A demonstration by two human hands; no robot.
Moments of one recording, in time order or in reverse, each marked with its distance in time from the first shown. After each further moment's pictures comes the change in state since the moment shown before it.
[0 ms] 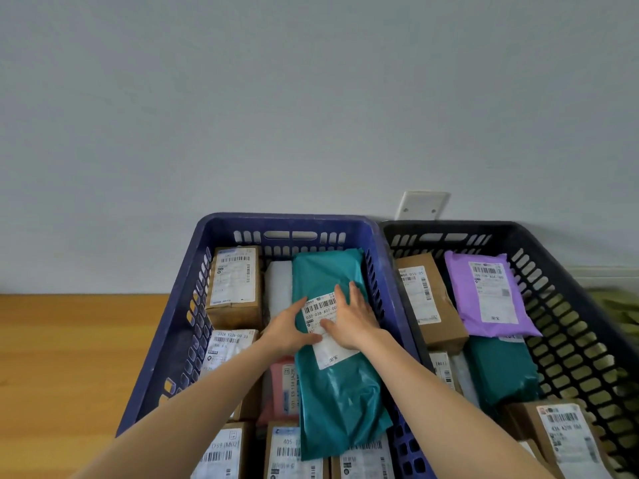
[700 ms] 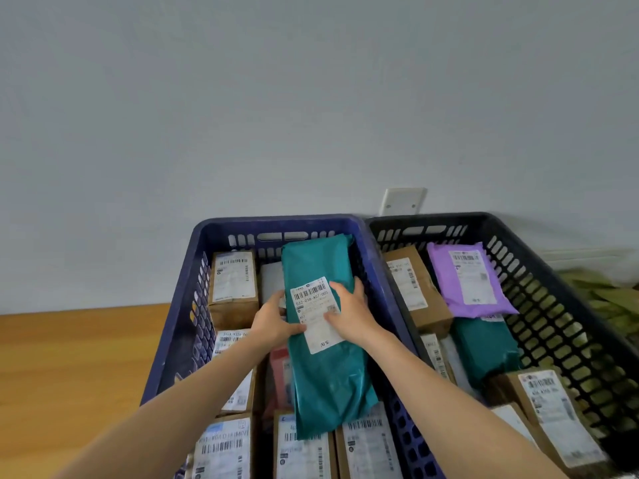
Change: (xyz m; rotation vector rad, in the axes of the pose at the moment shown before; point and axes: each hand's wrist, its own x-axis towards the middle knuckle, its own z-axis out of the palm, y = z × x) left_hand -0.031 0.012 -0.019 -0.160 0.107 -0.036; right_hand -0.037 -0.003 0.000 0.443 0.226 -0.026
